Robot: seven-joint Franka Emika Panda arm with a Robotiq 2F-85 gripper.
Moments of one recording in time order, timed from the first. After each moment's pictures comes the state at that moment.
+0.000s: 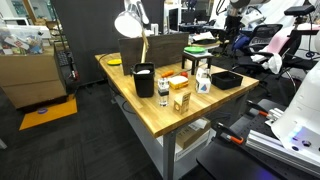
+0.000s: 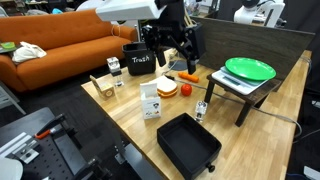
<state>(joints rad) -0.21 -0.22 -0.25 -2.54 -0.20 2.57 -0.31</state>
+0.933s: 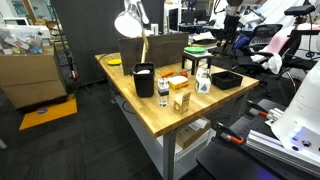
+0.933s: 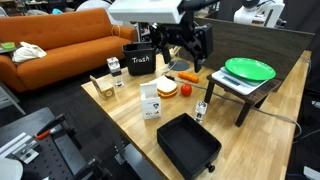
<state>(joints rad) -0.18 -0.15 -0.28 -2.48 -0.04 2.57 -0.48</state>
